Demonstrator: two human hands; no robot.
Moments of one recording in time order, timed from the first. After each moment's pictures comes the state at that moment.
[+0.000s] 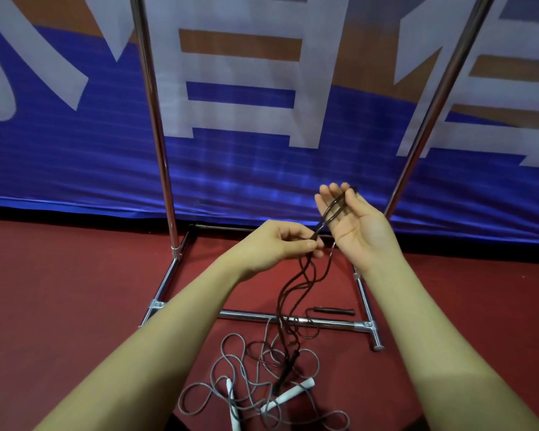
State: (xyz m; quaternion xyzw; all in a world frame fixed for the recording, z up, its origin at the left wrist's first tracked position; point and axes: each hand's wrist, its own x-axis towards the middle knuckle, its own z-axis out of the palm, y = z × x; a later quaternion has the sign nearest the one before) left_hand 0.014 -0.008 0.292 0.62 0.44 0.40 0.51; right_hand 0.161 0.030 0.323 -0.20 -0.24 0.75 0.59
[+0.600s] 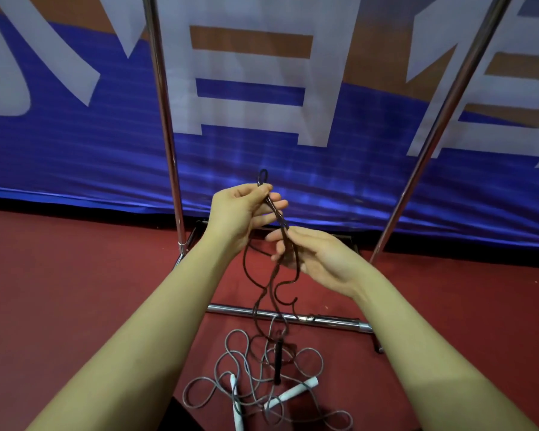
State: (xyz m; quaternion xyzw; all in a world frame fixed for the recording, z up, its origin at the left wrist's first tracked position) left_hand -0.016 0.003 0.312 0.32 0.45 0.68 0.49; right_hand 0.135 0.017 0.284 -0.30 -0.56 0.73 0.25
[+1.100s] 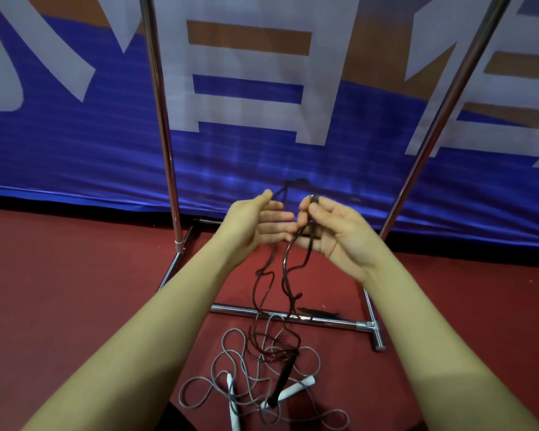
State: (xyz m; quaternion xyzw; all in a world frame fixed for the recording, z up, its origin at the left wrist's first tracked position) left_hand -0.004 0.006 0.308 0.31 0.48 0.56 0.60; right_hand 0.150 0.021 0.312 -0.23 -0.52 0.73 0.38
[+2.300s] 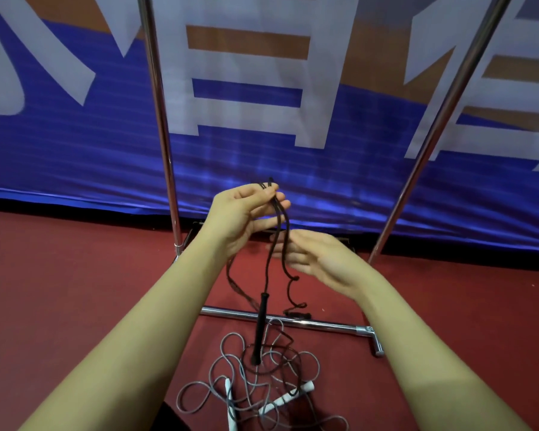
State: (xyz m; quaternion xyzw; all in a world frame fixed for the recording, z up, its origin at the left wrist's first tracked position) left_hand -0.013 0.004 0.317 0.35 0.39 0.66 0.55; right_hand 0.146 0.025 0.283 -0.35 -0.58 0.69 0.25
